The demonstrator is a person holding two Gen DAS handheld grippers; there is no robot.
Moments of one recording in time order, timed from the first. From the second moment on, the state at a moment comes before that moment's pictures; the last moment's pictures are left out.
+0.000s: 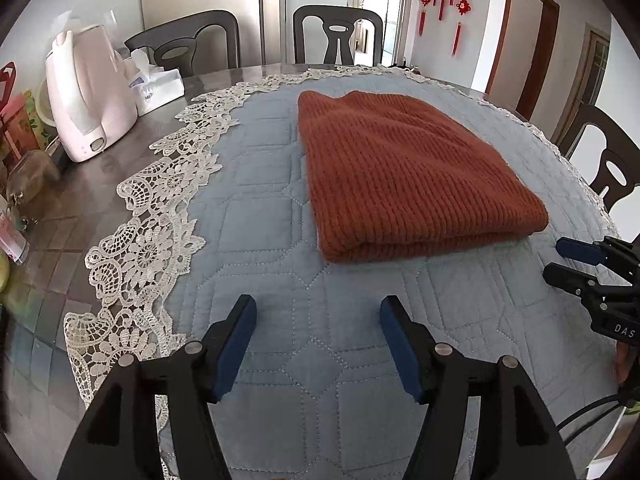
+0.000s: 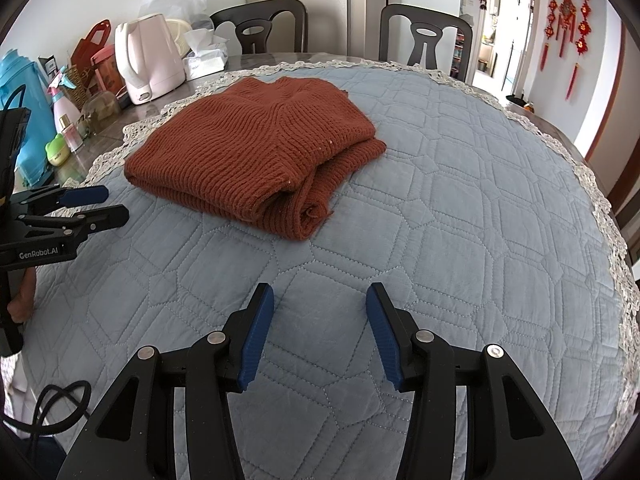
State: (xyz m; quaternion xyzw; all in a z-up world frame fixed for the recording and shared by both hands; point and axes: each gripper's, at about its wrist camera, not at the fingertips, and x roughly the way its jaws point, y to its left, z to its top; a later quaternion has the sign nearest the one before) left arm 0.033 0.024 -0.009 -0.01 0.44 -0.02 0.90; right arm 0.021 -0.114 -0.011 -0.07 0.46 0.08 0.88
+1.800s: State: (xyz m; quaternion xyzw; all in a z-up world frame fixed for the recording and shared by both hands) left arm 0.033 0.022 -0.011 -0.01 0.44 -0.02 0.90; right arm 0.021 -0.114 -0.012 -0.07 0.46 0.08 0.88
